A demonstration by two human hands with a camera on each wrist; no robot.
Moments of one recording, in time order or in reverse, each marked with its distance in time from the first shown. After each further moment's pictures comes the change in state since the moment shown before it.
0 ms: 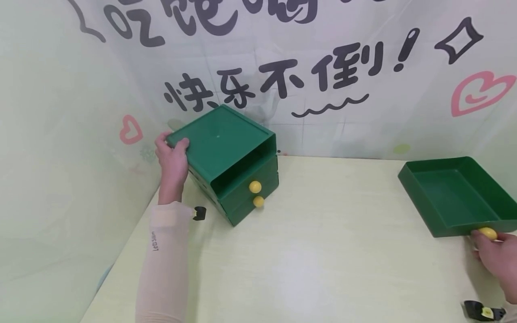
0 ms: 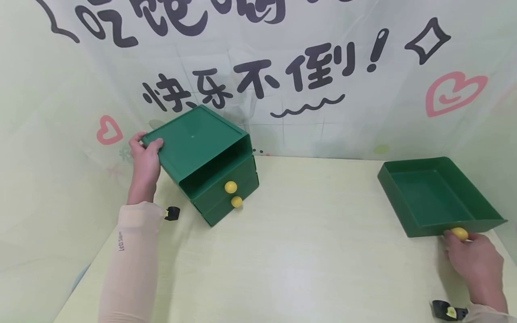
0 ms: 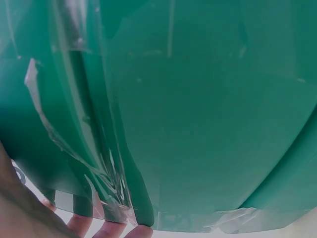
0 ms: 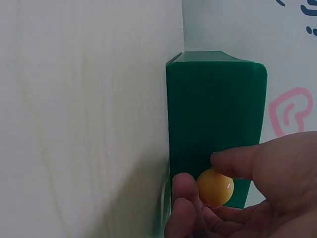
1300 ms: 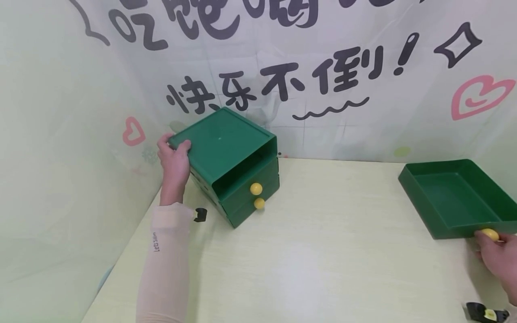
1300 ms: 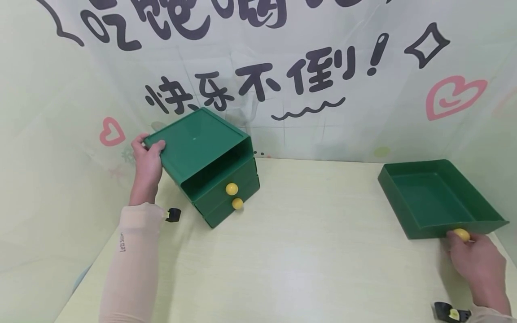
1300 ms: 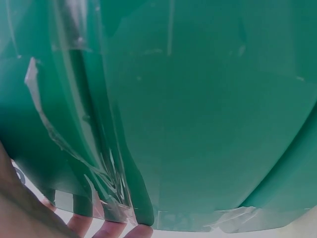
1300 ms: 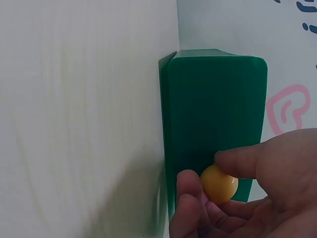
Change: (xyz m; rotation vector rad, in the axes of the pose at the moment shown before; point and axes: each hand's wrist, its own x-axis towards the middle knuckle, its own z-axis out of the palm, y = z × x) left_hand 0.000 -0.002 -0.002 0.018 -0.007 -0.001; right_hand 0.004 -0.001 0.003 0.012 0.089 -0.059
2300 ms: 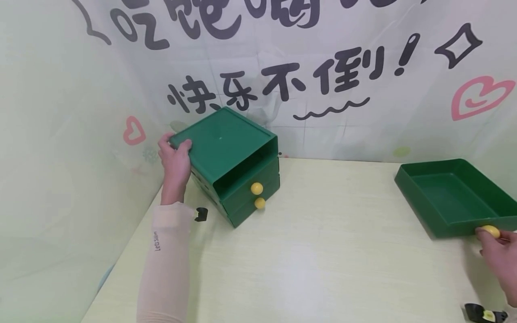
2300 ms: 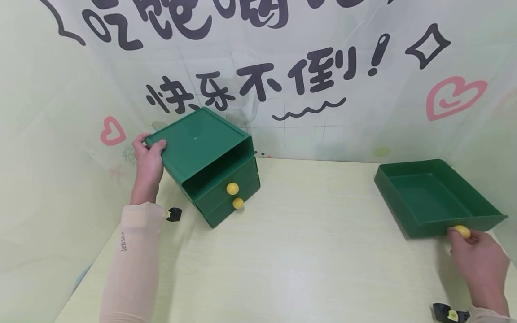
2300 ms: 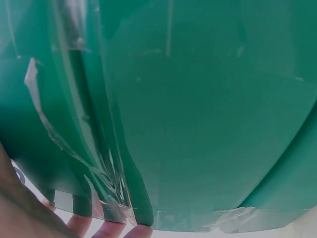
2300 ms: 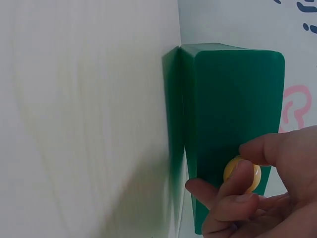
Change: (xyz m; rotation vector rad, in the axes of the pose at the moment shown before) left_hand 0.001 -0.001 0.000 0.014 -0.005 -0.003; right_hand -0.003 -0.004 -0.005 0.107 0.036 0.004
